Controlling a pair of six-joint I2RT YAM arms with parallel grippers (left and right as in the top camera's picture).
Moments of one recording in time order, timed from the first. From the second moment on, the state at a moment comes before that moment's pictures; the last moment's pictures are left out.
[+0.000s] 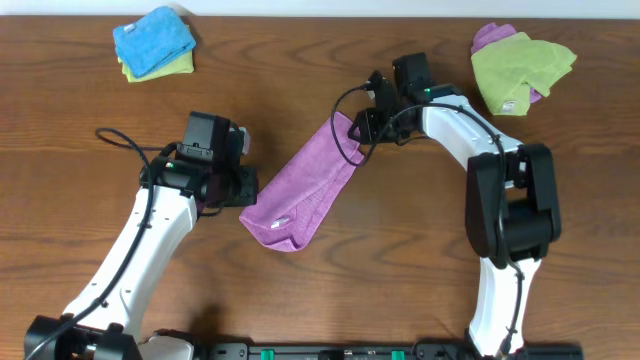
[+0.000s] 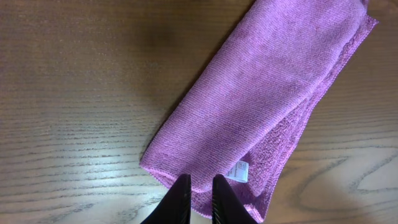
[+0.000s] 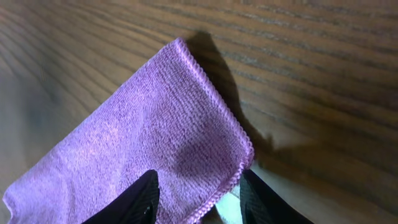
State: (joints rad) left arm -0.22 1.42 0.99 -0.78 0.23 -0.23; right arm 0.24 2.18 1.54 -0.56 -0.49 0.11
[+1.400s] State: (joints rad) left arm 0.24 1.42 0.99 -0.68 0.17 -0.23; right arm 0.36 2.19 1.80 -0.38 -0.77 0.28
